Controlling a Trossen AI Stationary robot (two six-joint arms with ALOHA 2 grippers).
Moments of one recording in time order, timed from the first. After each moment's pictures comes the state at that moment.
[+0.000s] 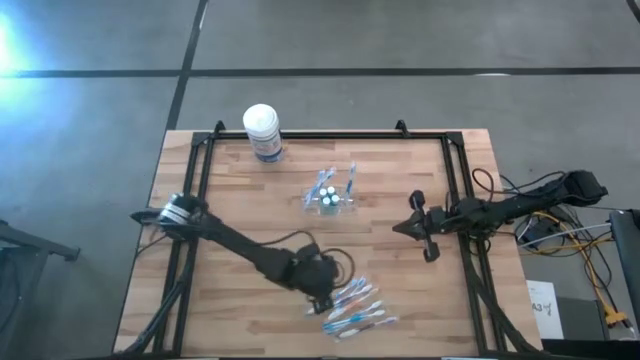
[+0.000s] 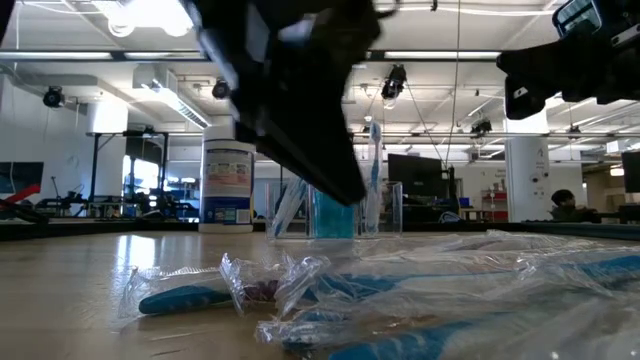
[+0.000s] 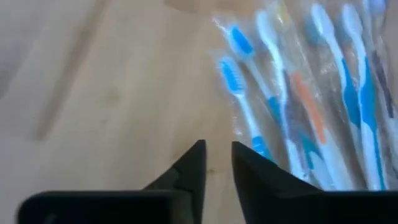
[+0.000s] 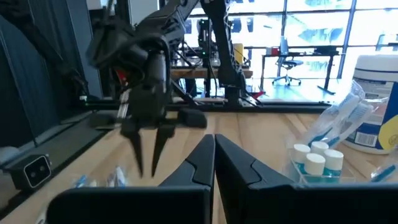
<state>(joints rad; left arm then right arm) -0.41 1.99 1.42 -0.40 -0.27 -0.64 0.19 0.66 0.01 0.69 0.06 0.05</state>
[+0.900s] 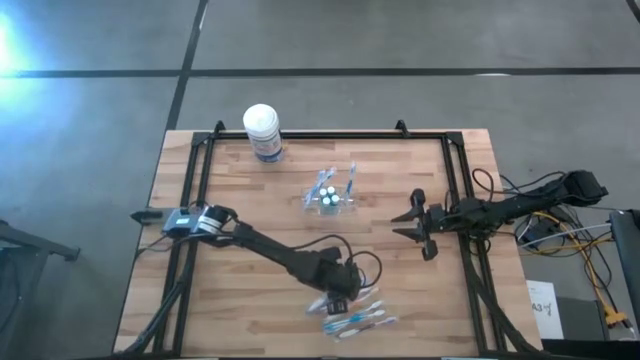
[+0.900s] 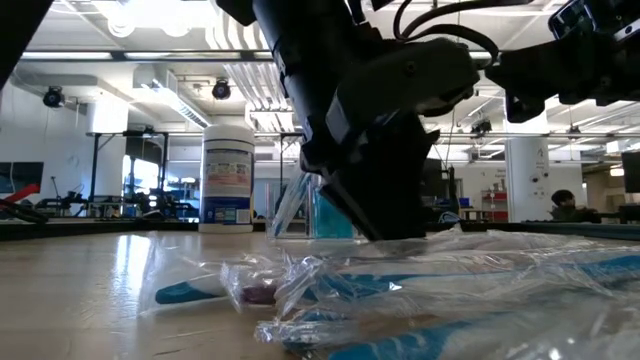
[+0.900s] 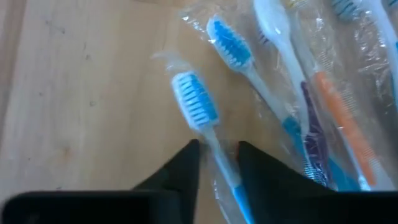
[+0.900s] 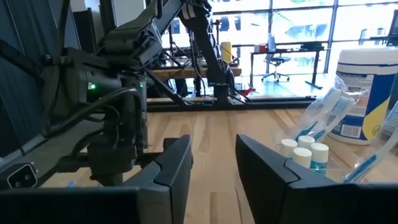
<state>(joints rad) -0.35 2.26 1.75 -0.62 -0.14 -0.46 0.19 0.66 0.01 0.69 0.11 0.08</state>
